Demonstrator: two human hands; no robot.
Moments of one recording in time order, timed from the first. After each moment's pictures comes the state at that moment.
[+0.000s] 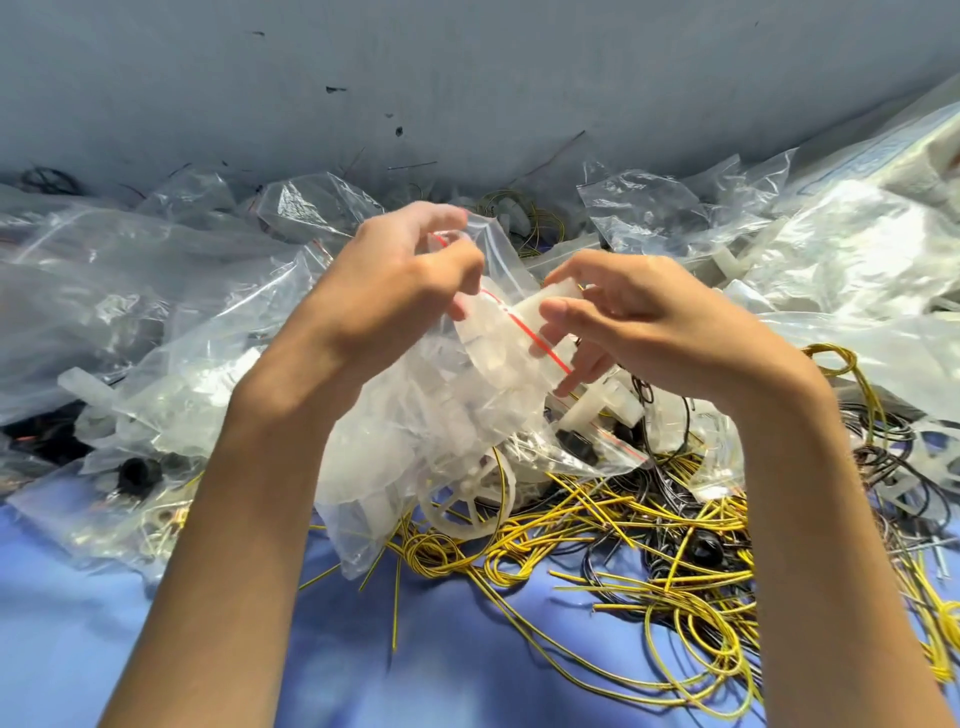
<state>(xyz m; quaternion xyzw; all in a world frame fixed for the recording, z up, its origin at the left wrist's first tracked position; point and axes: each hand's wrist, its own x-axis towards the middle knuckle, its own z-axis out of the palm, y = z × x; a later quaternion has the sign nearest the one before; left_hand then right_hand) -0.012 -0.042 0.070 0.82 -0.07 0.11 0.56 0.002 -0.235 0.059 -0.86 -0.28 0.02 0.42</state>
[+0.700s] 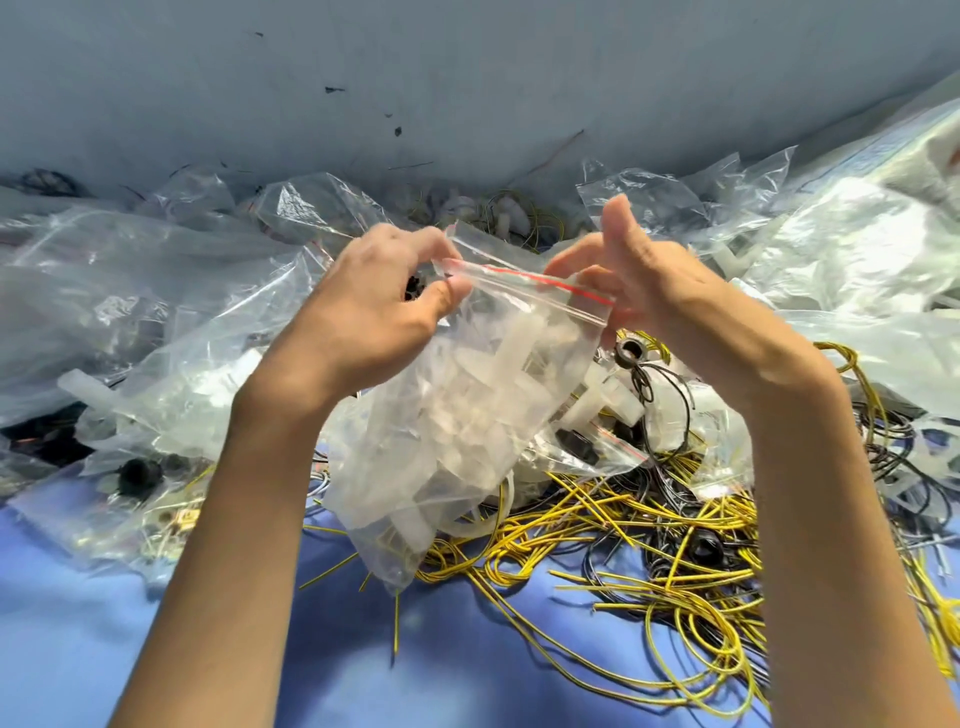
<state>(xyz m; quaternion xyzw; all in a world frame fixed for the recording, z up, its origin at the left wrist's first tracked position) 0.001 -0.023 0.051 0.93 -0.13 0.18 0.31 0.005 -0.237 0.065 -0.84 -0.24 0.00 0.48</state>
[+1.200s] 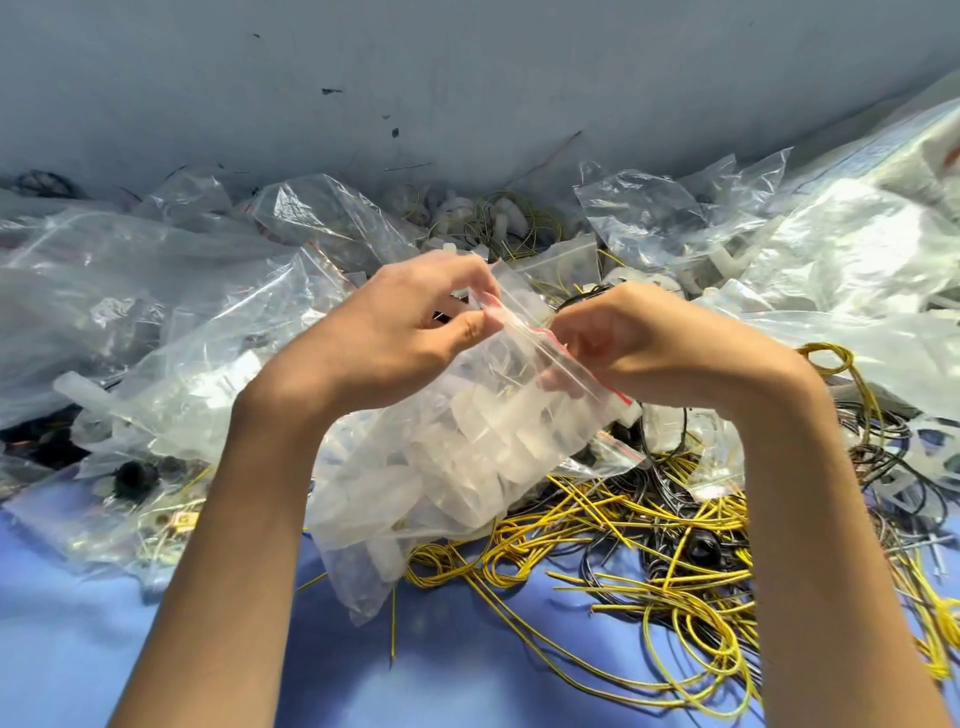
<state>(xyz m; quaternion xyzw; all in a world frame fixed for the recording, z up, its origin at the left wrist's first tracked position) -0.005 -0.030 0.052 0.89 -0.24 0.08 0.38 0.011 -0.241 0.054 -0.91 -0.31 0.04 0.26</state>
